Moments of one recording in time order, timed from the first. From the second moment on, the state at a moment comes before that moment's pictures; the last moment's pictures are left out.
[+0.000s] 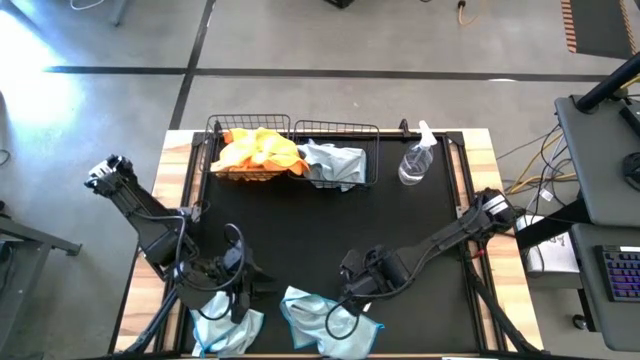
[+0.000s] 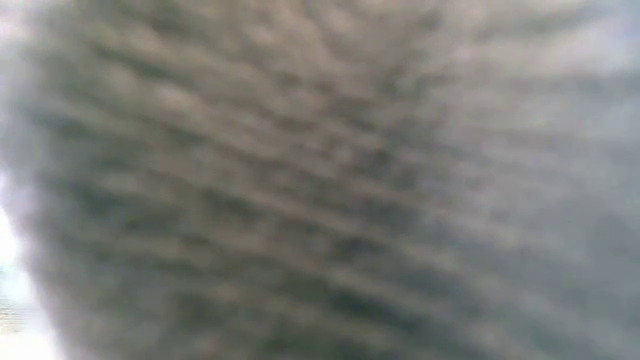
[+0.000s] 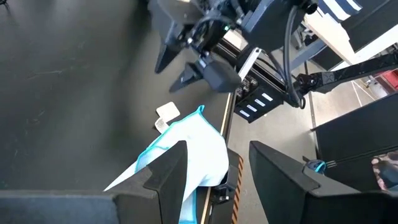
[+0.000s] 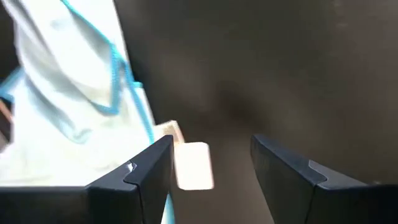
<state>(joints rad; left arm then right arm) -0.78 1.30 1.22 -0.52 -0.57 -1.06 0.49 1.92 1.60 -0.98 0.17 1.14</state>
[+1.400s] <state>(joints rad) -0.80 1.14 1.22 -0.57 -0.56 -0.93 0.55 2.20 1.55 -0.53 -0.19 1.20</state>
